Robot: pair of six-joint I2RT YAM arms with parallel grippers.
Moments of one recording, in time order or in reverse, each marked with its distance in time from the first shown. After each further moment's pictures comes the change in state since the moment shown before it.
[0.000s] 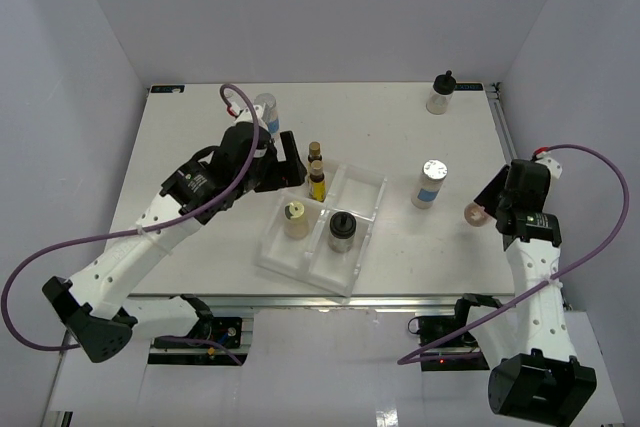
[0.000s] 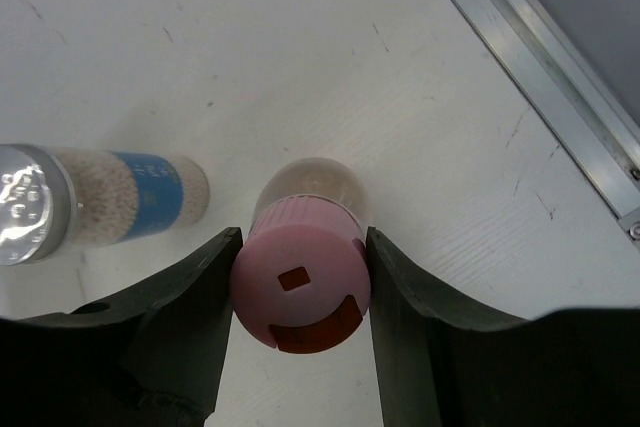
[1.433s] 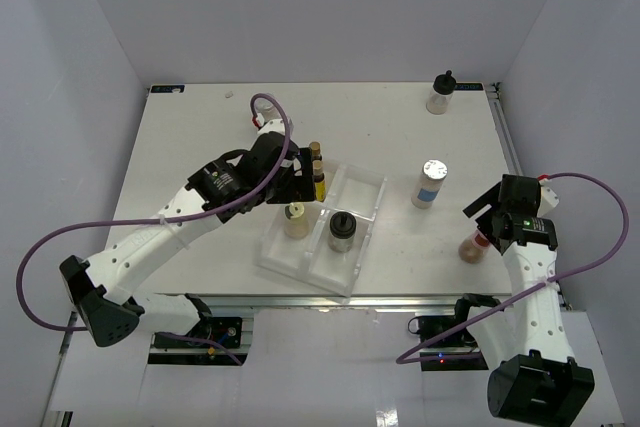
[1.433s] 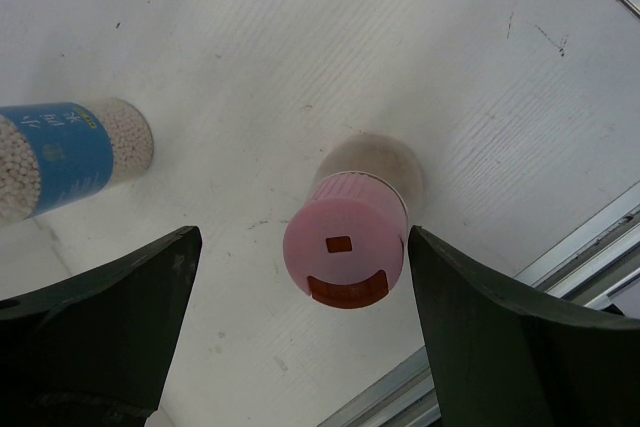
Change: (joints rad) left arm -0.089 0.096 0.029 -0.090 -0.046 -0.018; right arm -0.002 -0.017 -0.041 -0.192 0.005 0.243
